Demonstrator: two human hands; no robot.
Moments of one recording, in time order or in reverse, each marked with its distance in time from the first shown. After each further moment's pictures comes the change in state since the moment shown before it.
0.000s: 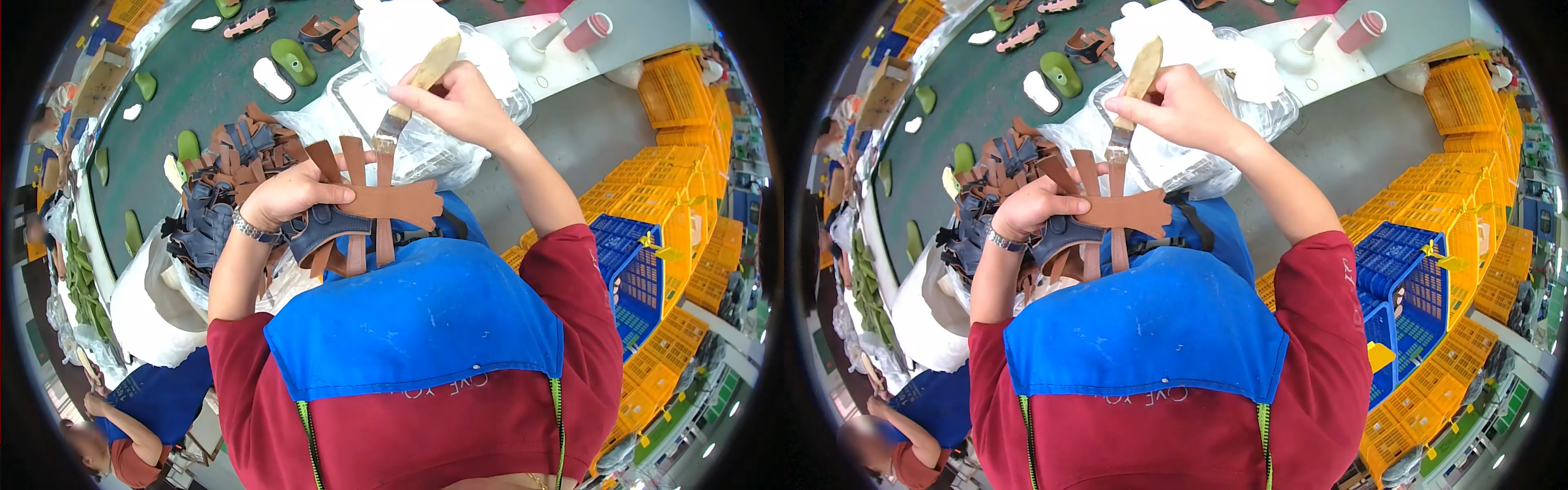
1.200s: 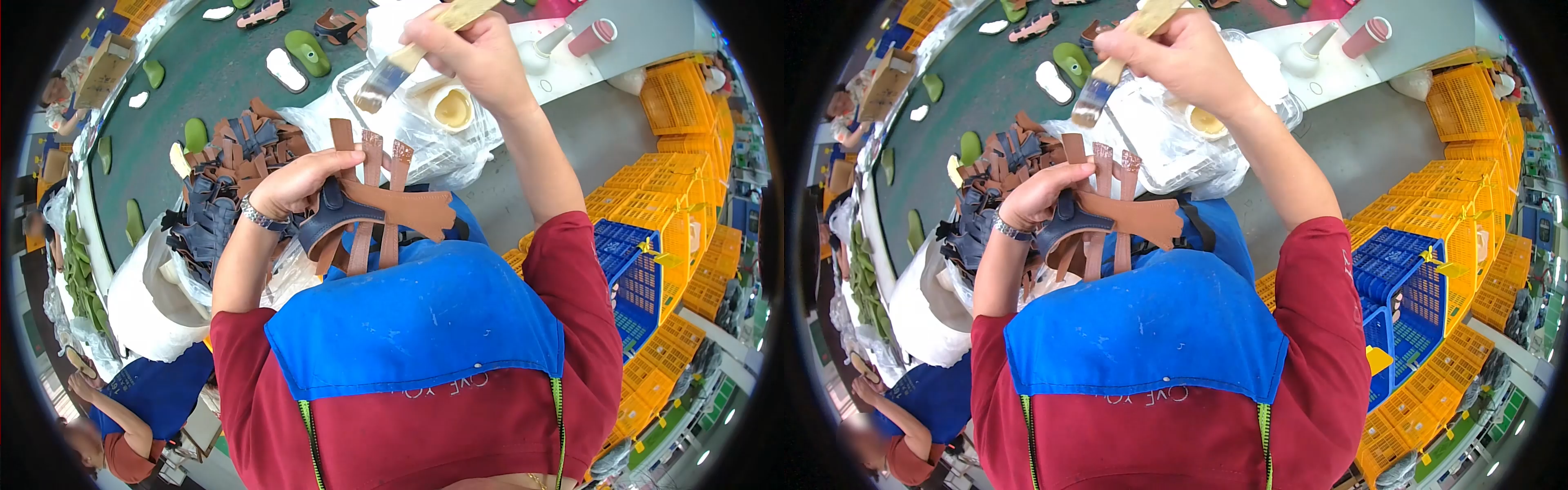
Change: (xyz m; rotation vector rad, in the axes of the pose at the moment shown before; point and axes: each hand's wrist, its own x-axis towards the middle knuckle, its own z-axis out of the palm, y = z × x) left_hand 0.000 0.010 0.000 -0.248 0.108 -0.222; right_hand 0.030 -0.022 -0.016 0.270 0.062 -0.126
